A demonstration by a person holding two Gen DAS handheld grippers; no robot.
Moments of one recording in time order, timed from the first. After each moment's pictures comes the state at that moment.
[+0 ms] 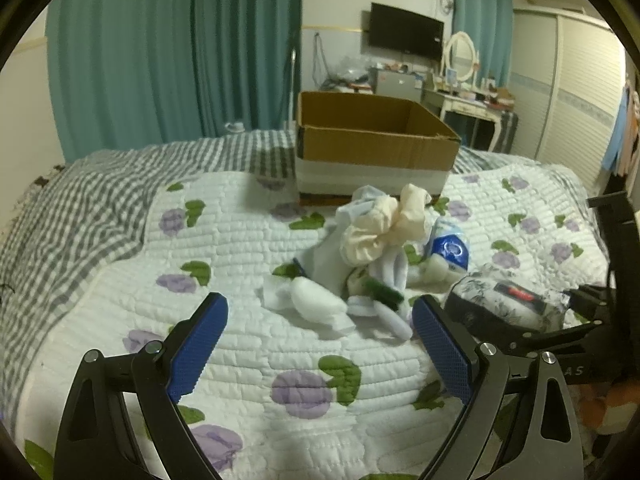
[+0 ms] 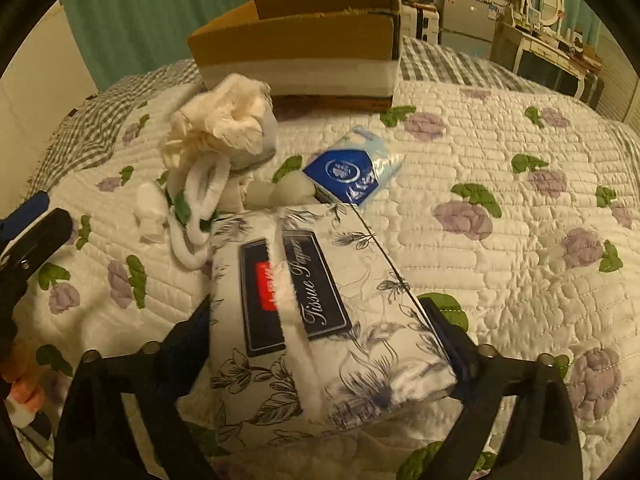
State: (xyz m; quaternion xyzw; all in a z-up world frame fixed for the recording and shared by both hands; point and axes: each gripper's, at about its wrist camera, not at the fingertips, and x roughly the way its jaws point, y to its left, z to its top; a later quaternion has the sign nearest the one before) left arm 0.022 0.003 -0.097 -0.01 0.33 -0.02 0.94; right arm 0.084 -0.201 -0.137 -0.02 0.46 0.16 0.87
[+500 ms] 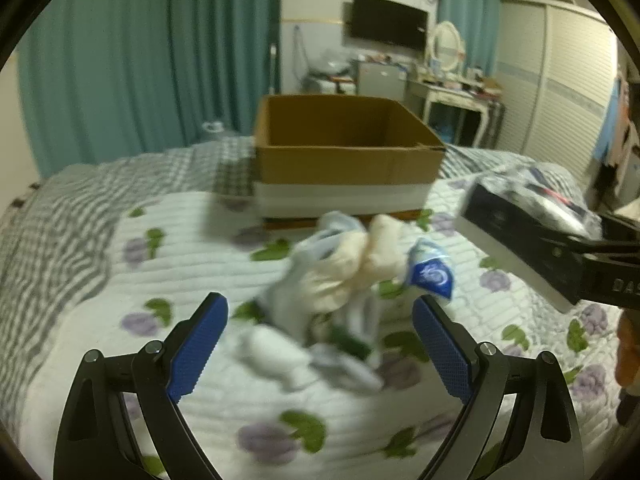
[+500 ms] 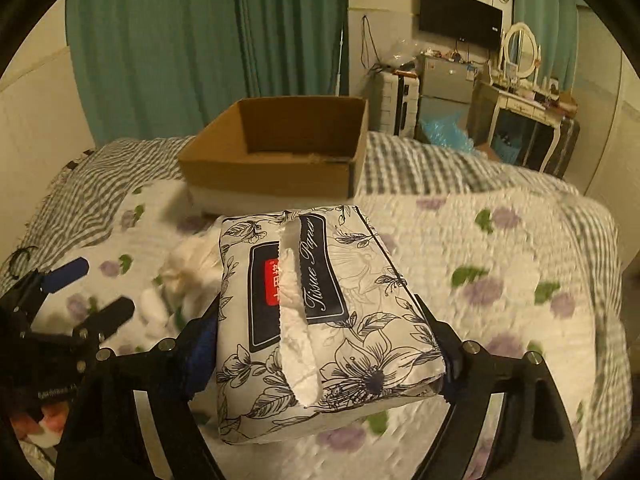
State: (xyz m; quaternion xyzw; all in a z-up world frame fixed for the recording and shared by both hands) left arm 0.072 -0.023 -0.086 0.00 0.34 -0.05 0.94; right arm 0.110 -0.221 -0.050 -0.03 0.36 0.12 0.92
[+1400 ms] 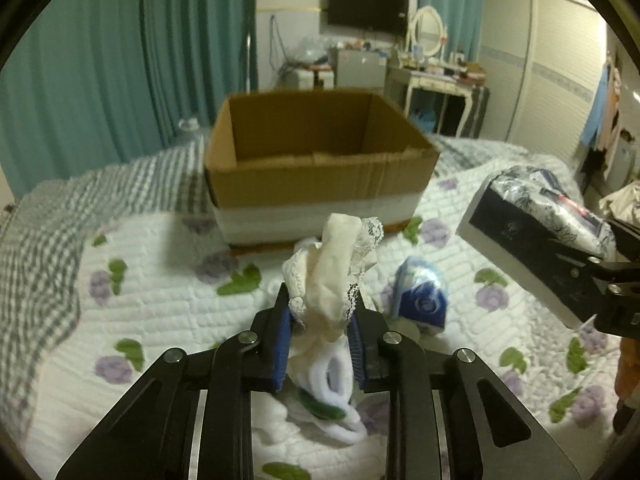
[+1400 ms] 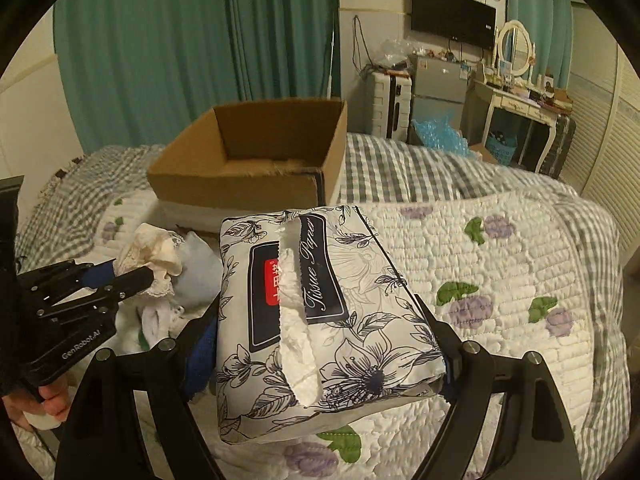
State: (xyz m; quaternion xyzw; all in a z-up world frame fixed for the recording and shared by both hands) left arm 0.118 -0.042 -0.082 0.02 0.36 -0.09 0.93; right arm 0.130 -0.242 -0.052 -0.02 0.35 0.12 0.93
